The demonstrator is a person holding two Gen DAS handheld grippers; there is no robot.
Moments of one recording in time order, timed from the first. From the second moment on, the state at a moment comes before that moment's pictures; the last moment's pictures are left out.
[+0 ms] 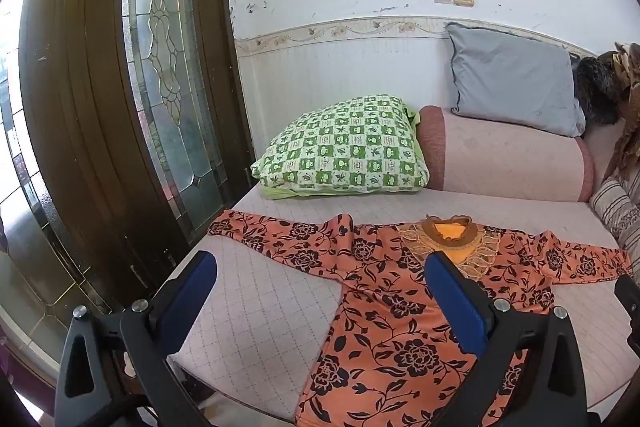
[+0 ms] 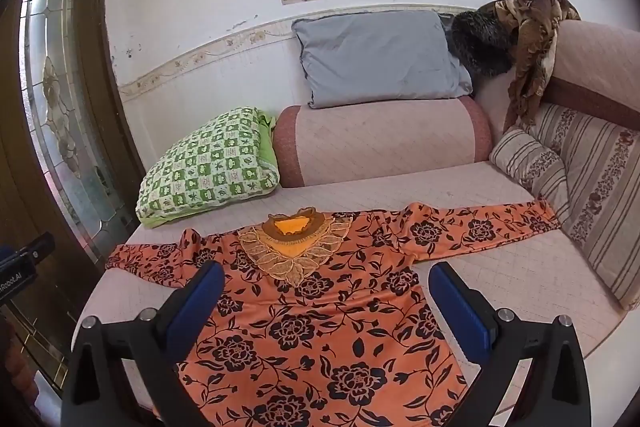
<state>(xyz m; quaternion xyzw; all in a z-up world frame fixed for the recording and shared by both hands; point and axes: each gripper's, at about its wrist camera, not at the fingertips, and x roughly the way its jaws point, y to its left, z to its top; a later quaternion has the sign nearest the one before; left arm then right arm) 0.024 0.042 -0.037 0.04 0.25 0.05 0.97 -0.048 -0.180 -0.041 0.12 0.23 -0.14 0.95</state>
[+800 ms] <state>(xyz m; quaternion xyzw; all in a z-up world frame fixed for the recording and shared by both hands) 0.037 0.029 -0.049 0.05 0.27 0.04 0.96 -0.029 -0.179 -0.049 0.11 0.25 -0.14 0.95</state>
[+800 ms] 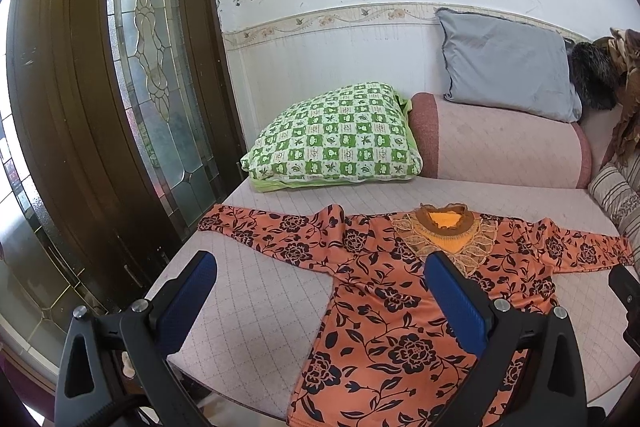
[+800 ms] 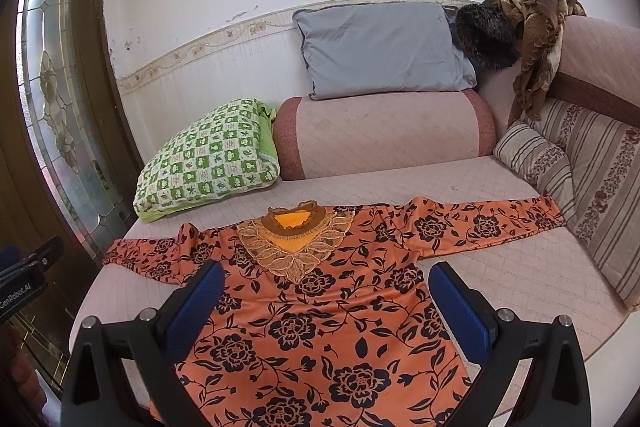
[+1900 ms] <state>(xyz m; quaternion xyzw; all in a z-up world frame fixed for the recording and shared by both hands) 0.228 -0.090 -0.190 0.04 0.39 -0.03 0.92 0.138 -0.390 -0.187 0.28 0.32 -0.20 0.88</state>
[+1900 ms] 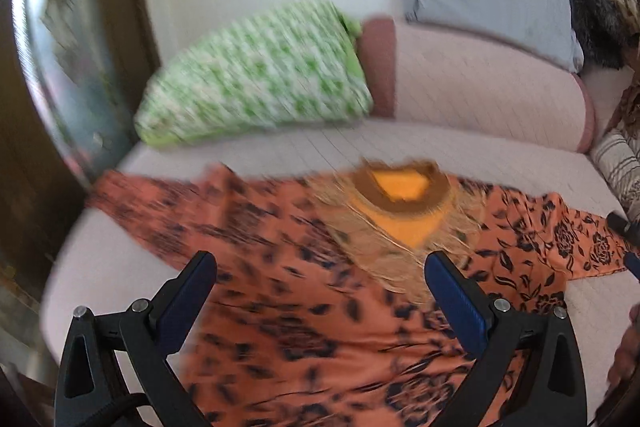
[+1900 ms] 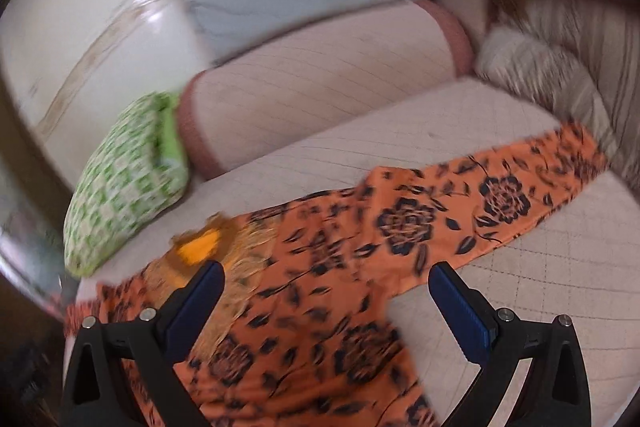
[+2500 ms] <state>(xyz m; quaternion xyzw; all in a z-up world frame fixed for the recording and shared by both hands) 0.292 -0.095 -0.307 0.04 0.51 -0.04 0.86 0.068 -0.688 -0.328 0.60 0.19 -0.33 0.70</state>
